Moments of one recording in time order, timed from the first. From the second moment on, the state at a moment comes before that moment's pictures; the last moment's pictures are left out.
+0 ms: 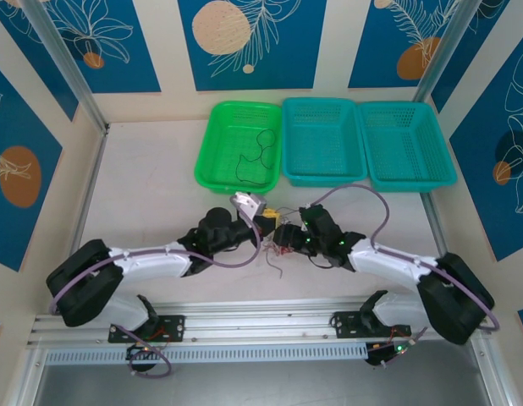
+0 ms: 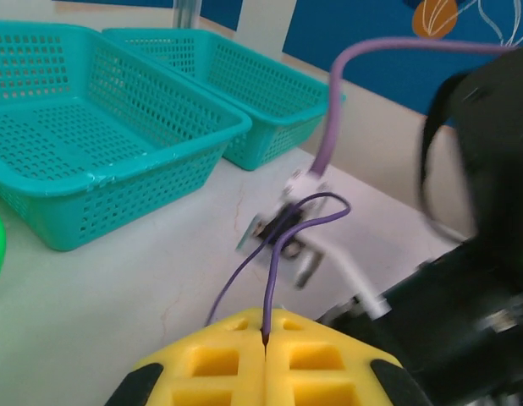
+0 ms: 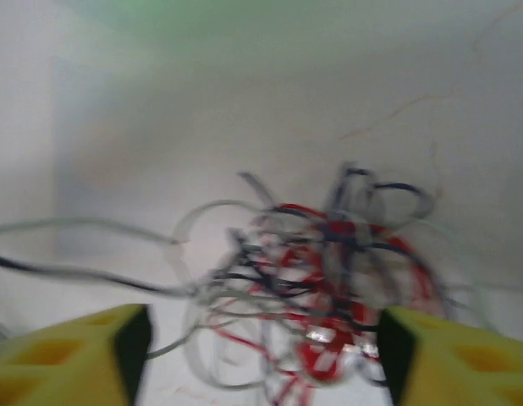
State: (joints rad) left arm -0.91 1.39 0.59 0.66 0.14 -0.27; right arm 0.69 1.26 0.51 -0.08 -0.13 0.92
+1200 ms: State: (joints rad) left arm -0.58 0.93 0.46 0.16 0.39 -0.33; right arm 0.74 0.98 0.65 -0.28 -0.13 0.55
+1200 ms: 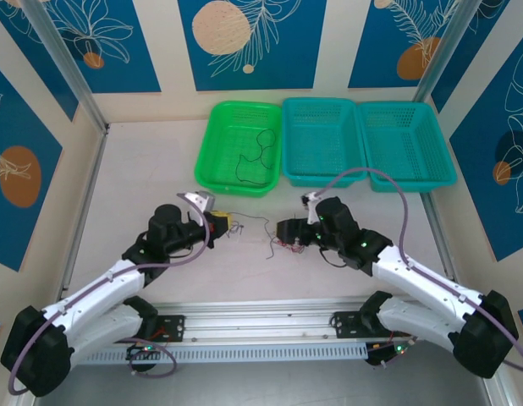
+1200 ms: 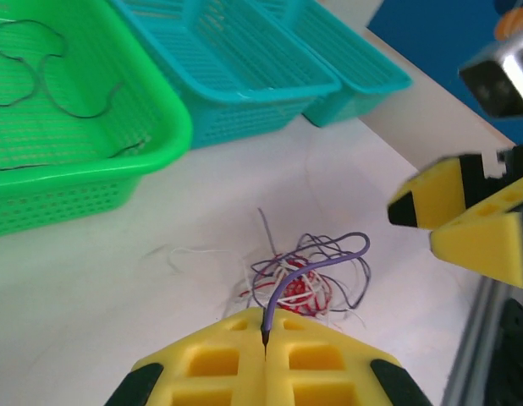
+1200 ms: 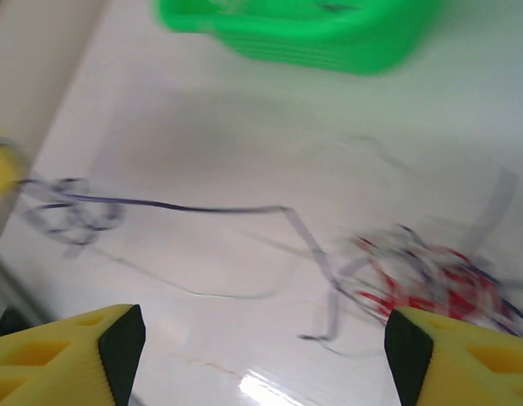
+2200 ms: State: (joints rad) left arm -0.73 1.38 0.54 0.40 0.34 -0.29; right arm 0.81 1.20 0.80 -0.03 -0.37 0.50
